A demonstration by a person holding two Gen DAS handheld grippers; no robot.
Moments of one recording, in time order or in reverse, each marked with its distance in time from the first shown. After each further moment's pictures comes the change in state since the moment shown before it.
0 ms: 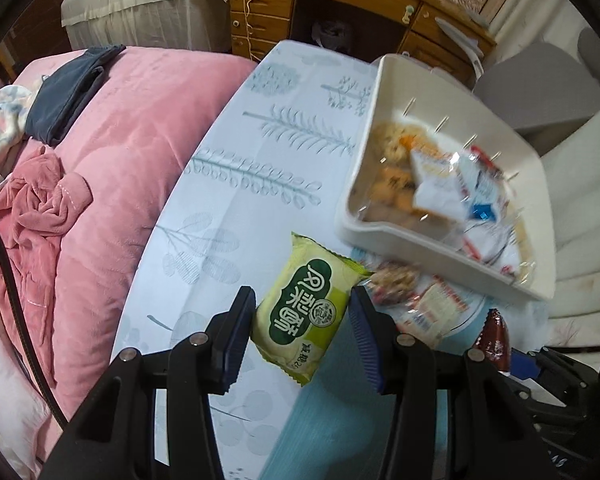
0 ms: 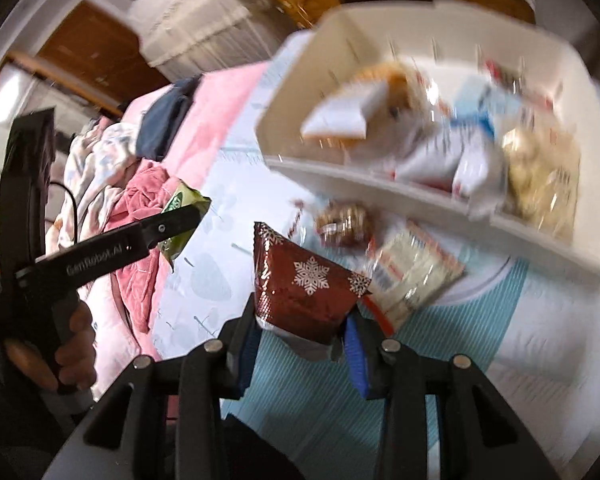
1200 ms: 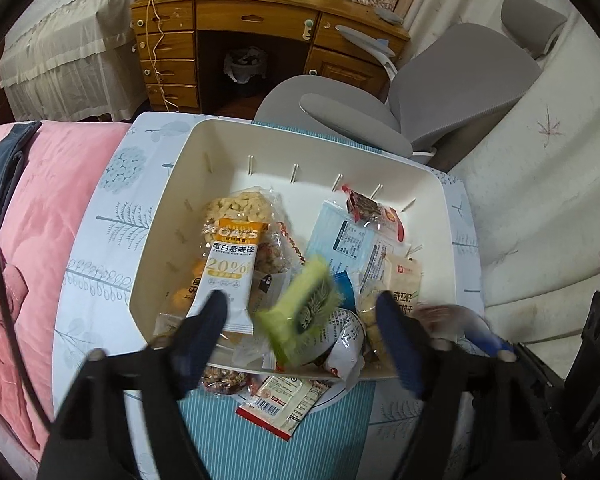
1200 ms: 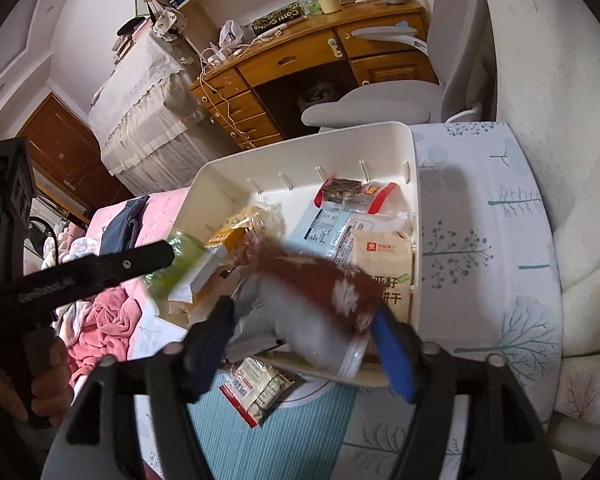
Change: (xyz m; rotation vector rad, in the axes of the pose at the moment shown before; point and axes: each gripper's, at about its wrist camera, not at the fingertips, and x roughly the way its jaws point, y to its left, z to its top) left arm 0.001 -0.164 0.063 0.175 -0.077 -0.142; right arm -0.083 -0.133 0.029 0.201 -0.335 -0.114
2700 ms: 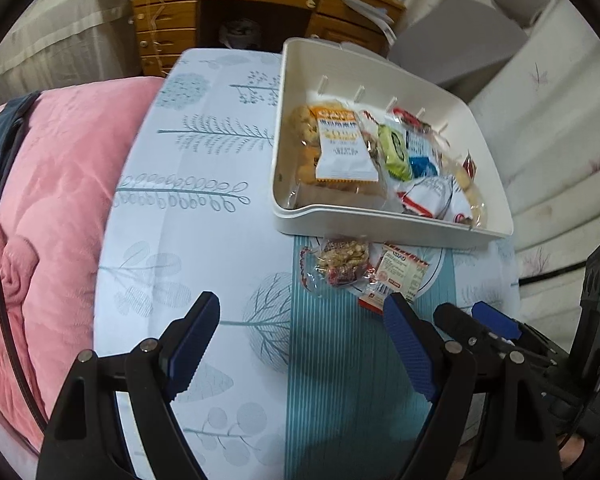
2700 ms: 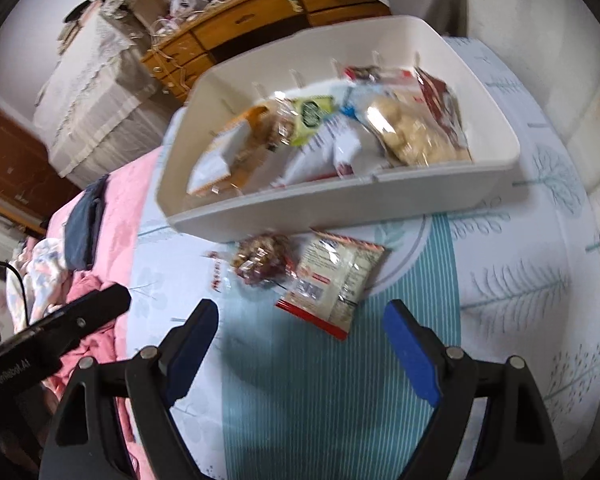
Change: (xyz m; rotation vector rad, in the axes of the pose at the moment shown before) left arm -0.010 0.144 -0.094 0.094 0.106 -0.082; right arm 0.045 0.107 -0.110 0.169 0.091 -0.203
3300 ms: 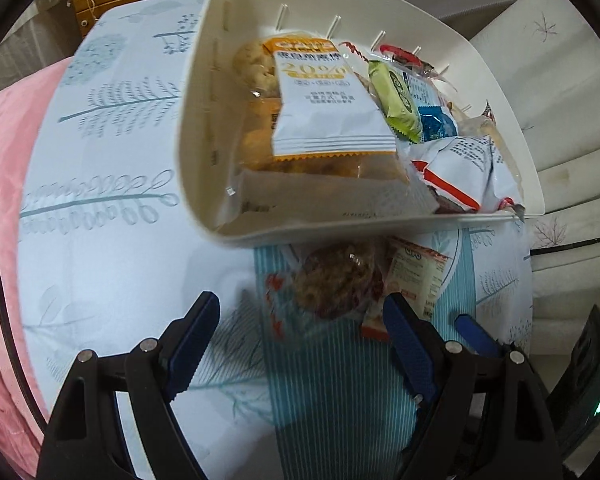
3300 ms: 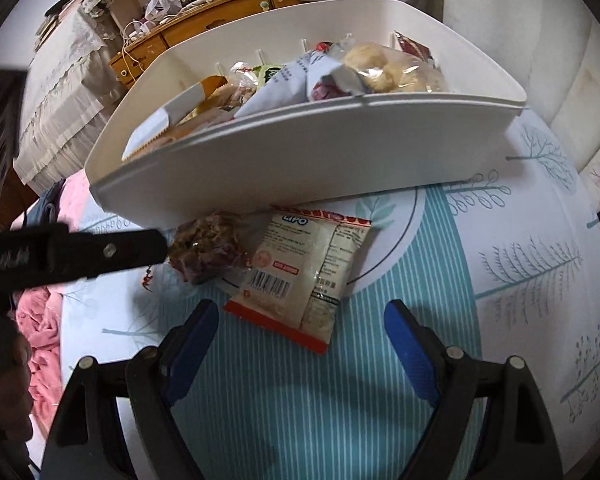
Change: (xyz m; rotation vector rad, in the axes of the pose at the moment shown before) left arm 0.103 -0.015 0.030 0.095 0.165 -0.087; right arm 0.058 0.003 -0.032 -0.015 -0.104 -0.152
